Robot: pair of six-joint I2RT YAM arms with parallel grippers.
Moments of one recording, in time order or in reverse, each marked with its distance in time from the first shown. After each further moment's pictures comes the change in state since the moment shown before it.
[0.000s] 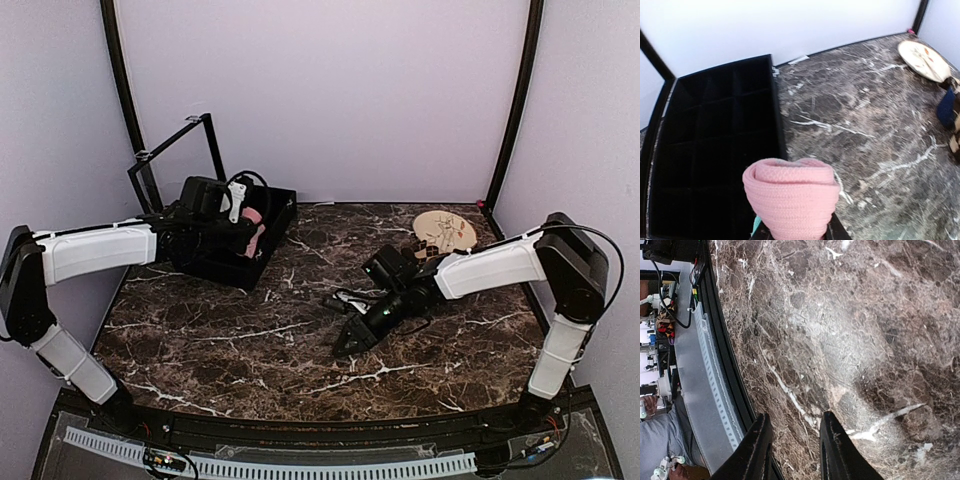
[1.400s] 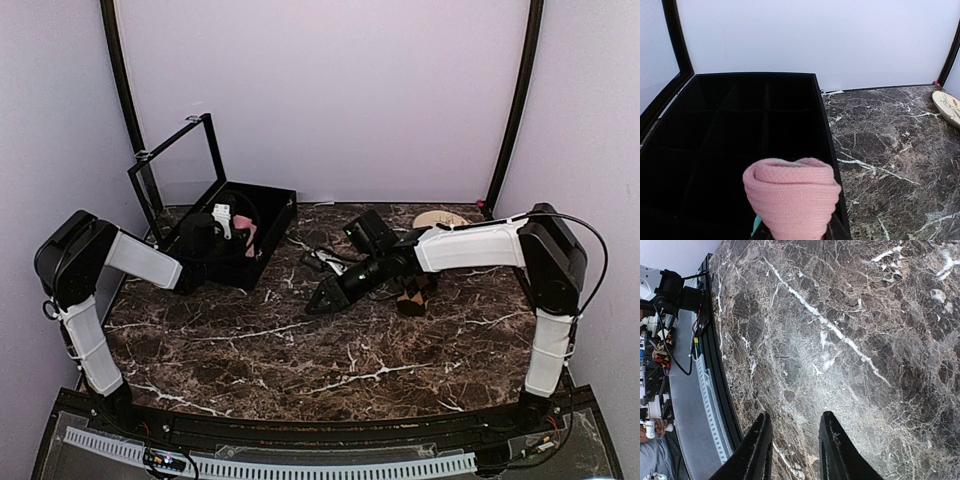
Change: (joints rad) left arm 0.170 0.306 -0.251 0.852 0.040 -0.064; right arm -0.028 0.130 0.307 0.004 0.053 -0.003
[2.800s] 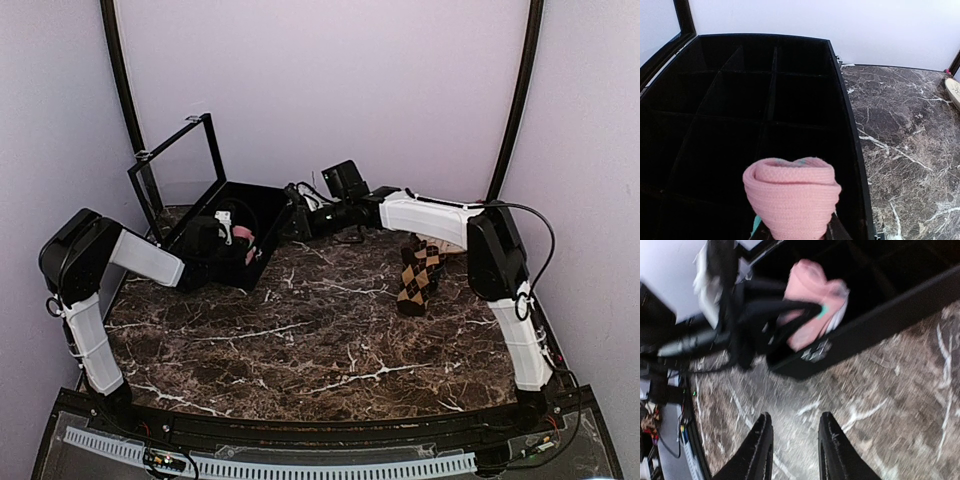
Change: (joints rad) left arm 0.006 0.034 0.040 -0.153 0.004 -0.072; right arm -0.094 0.367 0.663 -0.043 0.116 0.078
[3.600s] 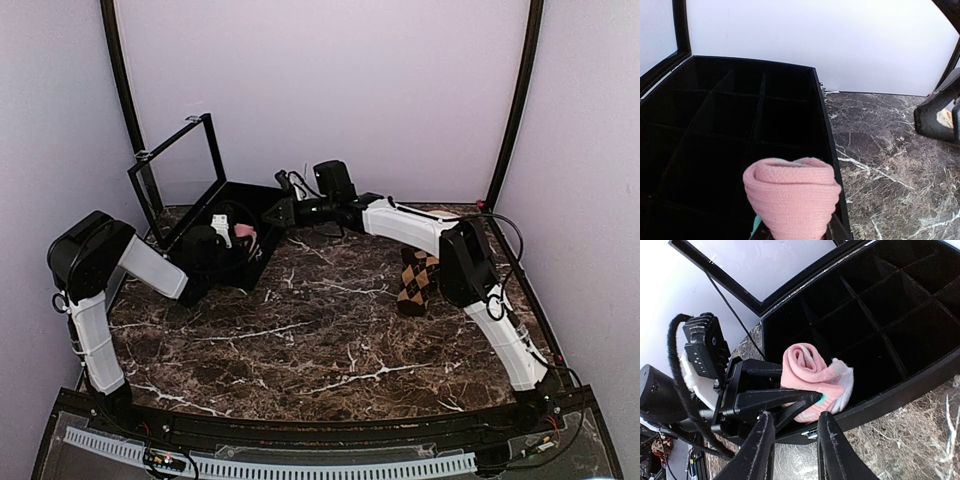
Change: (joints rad) left arm -0.022 0.057 -0.090 0.304 0.019 -0.045; right arm -0.010 0.280 0.360 0.176 -0.047 0.166
